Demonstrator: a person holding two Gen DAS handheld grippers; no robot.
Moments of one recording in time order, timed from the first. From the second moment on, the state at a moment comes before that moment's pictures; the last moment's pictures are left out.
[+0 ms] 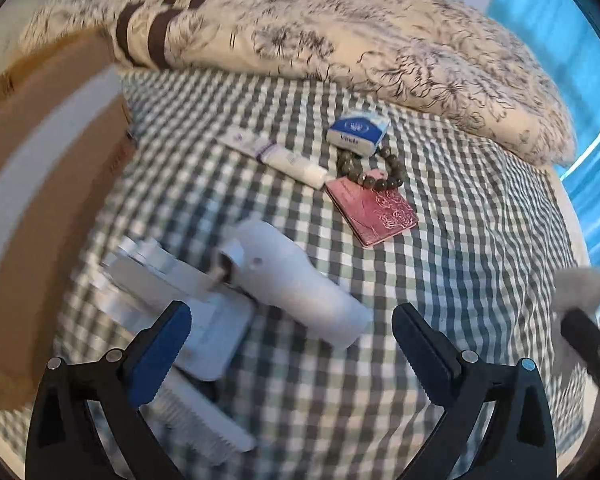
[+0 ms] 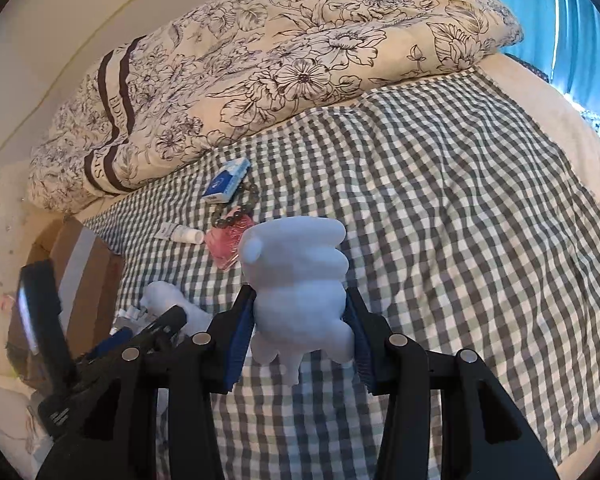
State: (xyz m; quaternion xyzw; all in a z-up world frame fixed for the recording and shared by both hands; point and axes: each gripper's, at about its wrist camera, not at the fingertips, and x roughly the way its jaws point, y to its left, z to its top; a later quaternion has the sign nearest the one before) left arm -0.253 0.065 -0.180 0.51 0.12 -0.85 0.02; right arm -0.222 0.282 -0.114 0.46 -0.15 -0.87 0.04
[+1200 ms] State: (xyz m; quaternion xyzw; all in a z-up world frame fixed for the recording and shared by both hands) left arm -0.223 0.066 -0.140 0.46 0.10 -0.88 -0.03; right arm -0.163 0.269 -0.087 0.44 -0.14 -0.89 0.05
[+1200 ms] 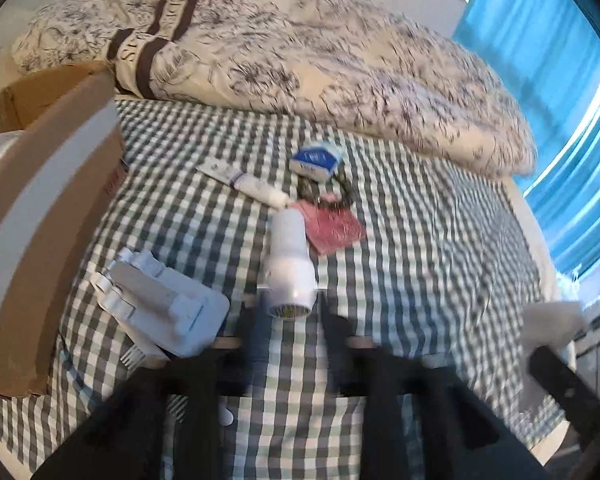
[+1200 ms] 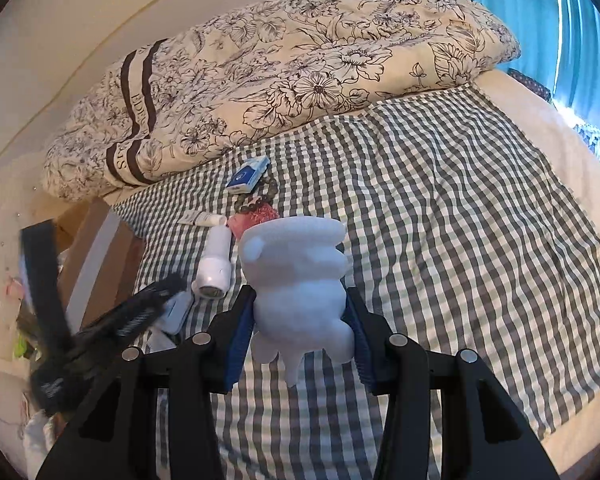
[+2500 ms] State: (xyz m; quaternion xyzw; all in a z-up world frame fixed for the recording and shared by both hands) left arm -0.212 0.069 -0.087 0.40 0.08 -0.91 -0.03; right arm -0.165 0.269 -0.083 0.44 -0.14 -0.89 0.05
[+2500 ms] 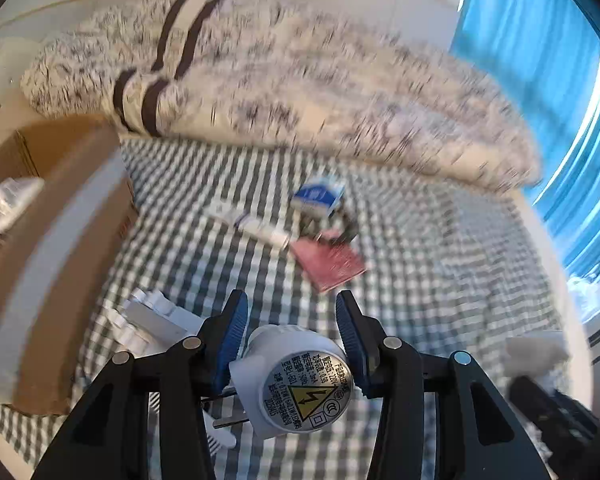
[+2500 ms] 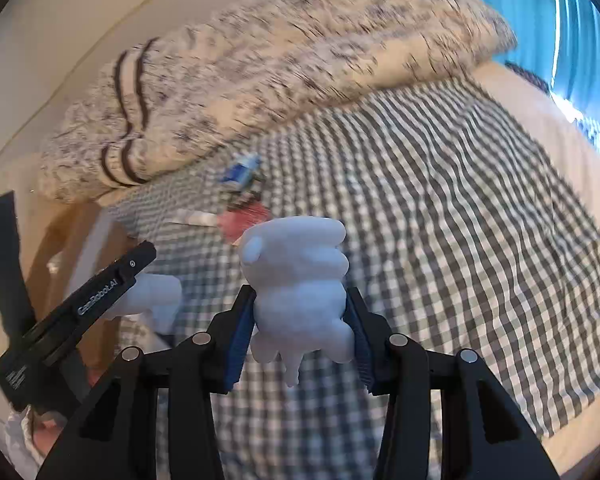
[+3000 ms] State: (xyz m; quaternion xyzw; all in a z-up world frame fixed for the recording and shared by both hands) left arm -0.129 -0.064 0.031 0.31 0.09 -0.95 0.01; right arm -0.120 0.120 0.005 0.39 -0.11 -0.90 0.15
